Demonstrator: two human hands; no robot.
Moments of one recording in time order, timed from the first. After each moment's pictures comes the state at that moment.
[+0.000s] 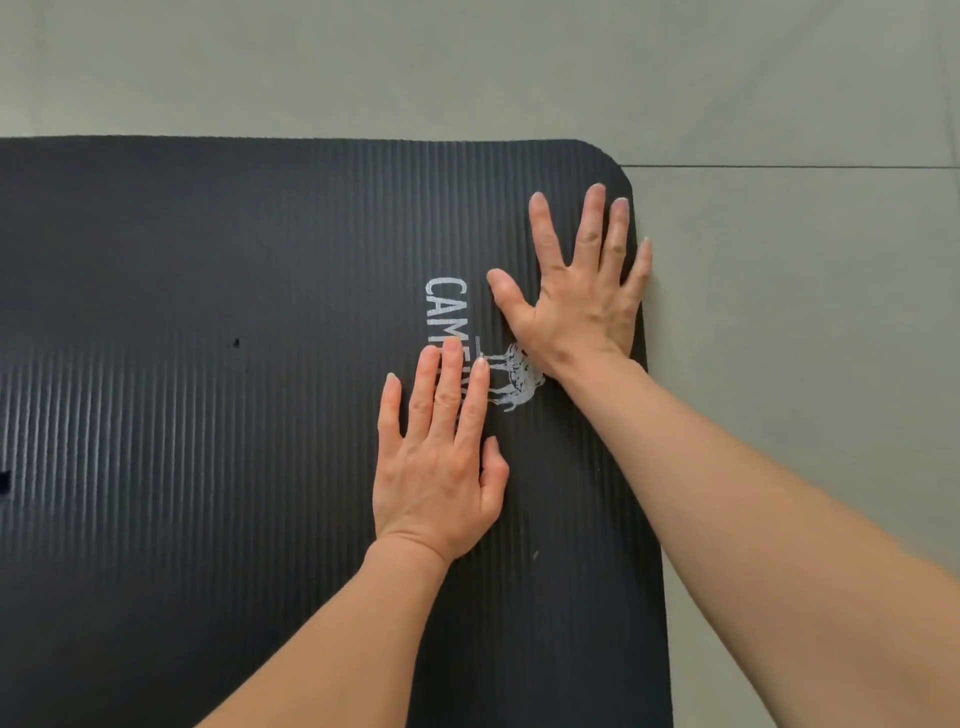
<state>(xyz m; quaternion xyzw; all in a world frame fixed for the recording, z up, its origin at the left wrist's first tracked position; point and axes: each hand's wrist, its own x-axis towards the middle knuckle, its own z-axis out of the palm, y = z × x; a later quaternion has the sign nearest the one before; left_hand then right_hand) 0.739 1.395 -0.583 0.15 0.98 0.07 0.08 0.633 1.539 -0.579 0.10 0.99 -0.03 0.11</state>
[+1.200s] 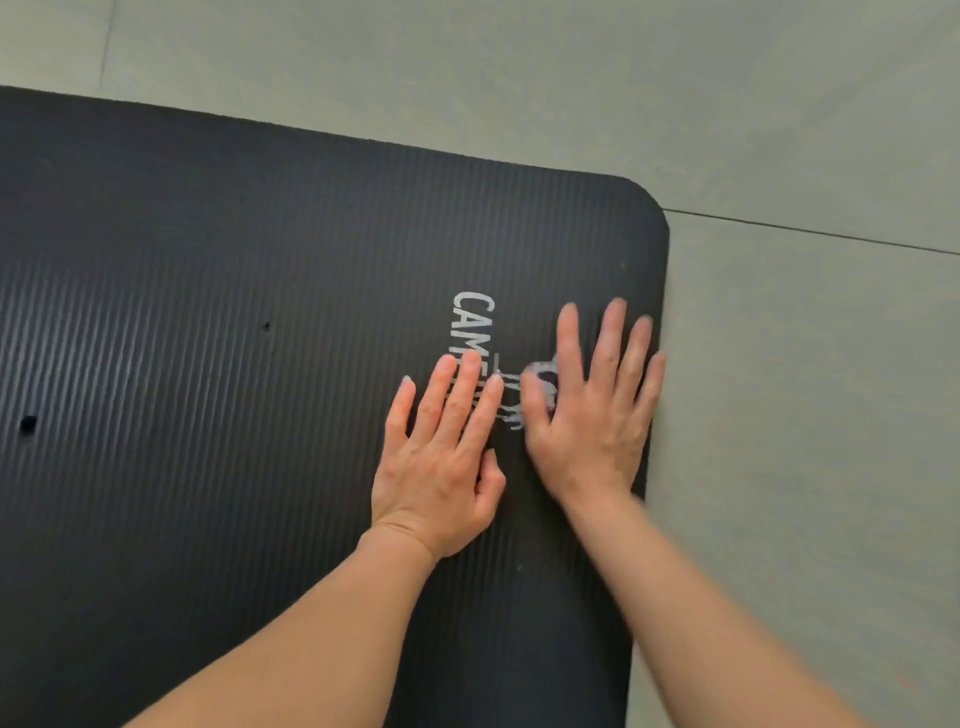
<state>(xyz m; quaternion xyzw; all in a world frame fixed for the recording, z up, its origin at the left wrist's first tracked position) 0.737 1.391 -0.583 0.15 0.98 0.09 0.07 0.705 1.530 -0.581 0.08 0.99 -0.03 0.06</state>
